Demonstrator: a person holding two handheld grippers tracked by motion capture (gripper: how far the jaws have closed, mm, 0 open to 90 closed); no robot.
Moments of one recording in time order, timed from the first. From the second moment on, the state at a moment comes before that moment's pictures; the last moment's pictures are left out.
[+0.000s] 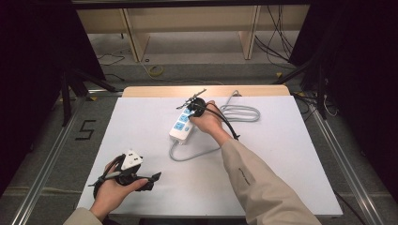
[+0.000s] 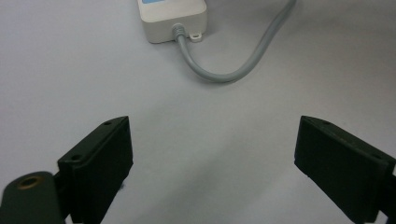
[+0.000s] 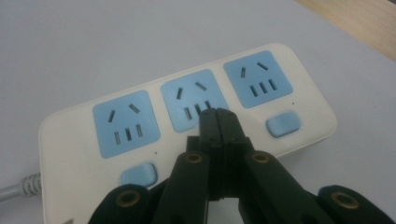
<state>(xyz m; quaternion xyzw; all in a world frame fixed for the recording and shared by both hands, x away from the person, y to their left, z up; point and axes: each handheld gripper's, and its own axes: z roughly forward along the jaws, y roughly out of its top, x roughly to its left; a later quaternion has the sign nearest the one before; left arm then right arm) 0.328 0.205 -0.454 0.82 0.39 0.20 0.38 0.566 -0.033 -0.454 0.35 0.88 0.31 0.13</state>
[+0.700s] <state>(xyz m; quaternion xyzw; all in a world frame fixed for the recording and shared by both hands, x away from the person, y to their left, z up) 0.328 0.205 -0.454 0.82 0.39 0.20 0.37 0.567 -0.028 -0.451 0.36 0.88 0.29 0.13</state>
